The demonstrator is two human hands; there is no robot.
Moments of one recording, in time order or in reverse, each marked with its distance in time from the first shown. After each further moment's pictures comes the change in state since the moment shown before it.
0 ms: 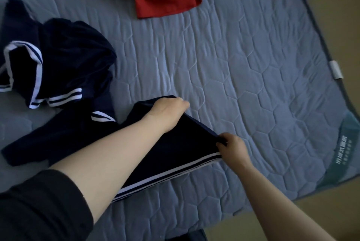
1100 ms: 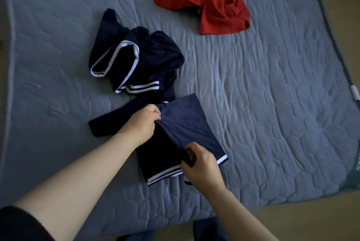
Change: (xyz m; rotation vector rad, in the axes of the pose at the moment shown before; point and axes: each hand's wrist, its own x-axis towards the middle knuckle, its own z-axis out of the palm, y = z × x) left_hand -0.234 -0.160 0.014 -0.401 0.257 -0.252; right_hand -0.173 -0.182 0.129 0.017 -0.022 -0.444
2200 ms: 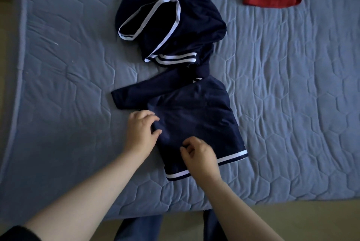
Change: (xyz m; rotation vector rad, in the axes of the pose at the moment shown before) left_hand -0.087 -0.104 0.084 -0.130 0.305 -0.284; right_hand 0.005 -0.009 0.133 -0.123 -0.058 0.050
